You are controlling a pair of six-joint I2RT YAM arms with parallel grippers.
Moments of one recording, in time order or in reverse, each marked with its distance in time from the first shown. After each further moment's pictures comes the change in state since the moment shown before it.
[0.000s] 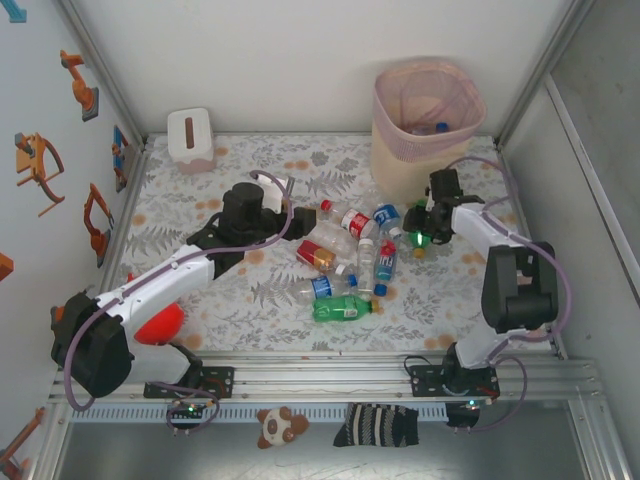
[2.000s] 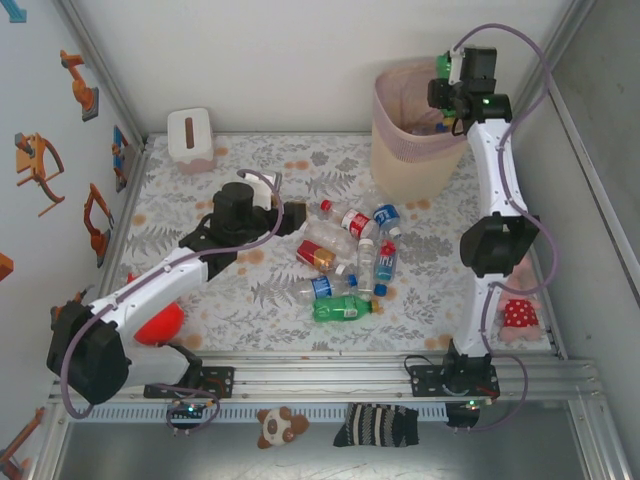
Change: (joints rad) left arm 0.046 -0.034 -0.026 0.010 -0.052 -0.006; right arm -0.067 0.523 1.325 -0.170 0.125 -0.394
